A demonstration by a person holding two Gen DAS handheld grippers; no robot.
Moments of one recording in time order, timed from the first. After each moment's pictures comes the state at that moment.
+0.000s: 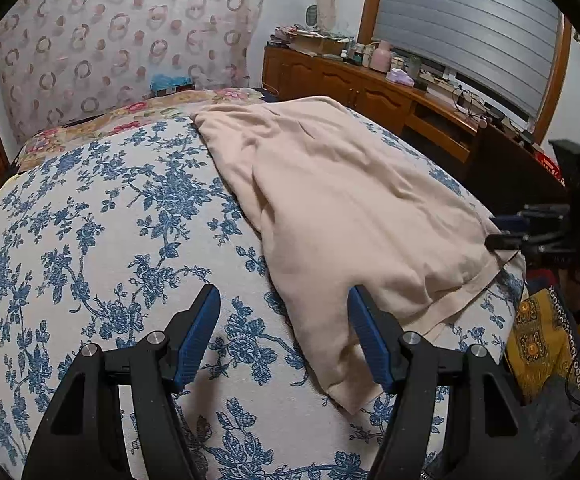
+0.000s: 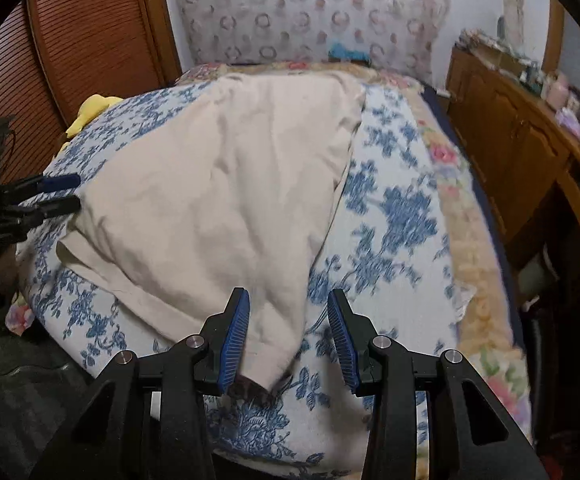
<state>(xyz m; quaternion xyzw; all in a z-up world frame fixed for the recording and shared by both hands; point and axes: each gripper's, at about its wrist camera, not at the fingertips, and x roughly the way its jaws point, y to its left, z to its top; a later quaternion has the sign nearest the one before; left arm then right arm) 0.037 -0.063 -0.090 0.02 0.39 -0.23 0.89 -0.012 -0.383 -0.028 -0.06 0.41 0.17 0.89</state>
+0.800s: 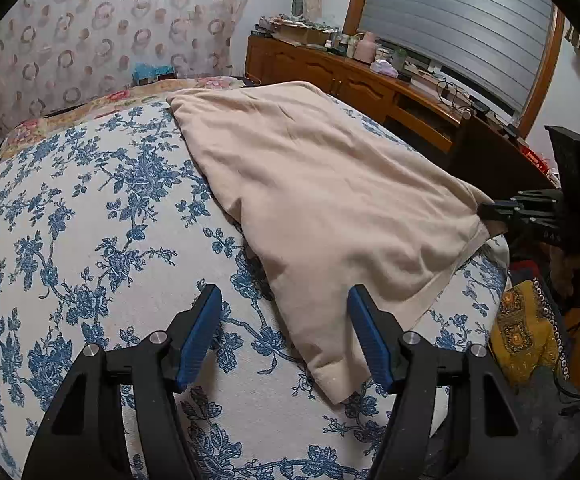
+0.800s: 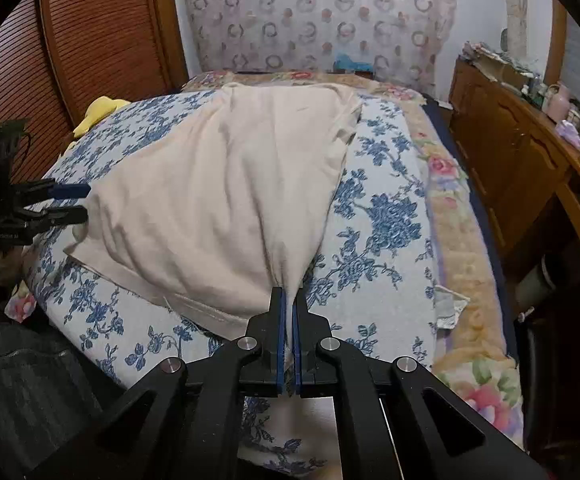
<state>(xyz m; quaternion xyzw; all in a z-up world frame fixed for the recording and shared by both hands) 0.034 -0.075 -0.101 0.01 0.40 -0.26 0.88 -0.024 -0.393 -0.020 -0.08 0.38 0.17 0.91</state>
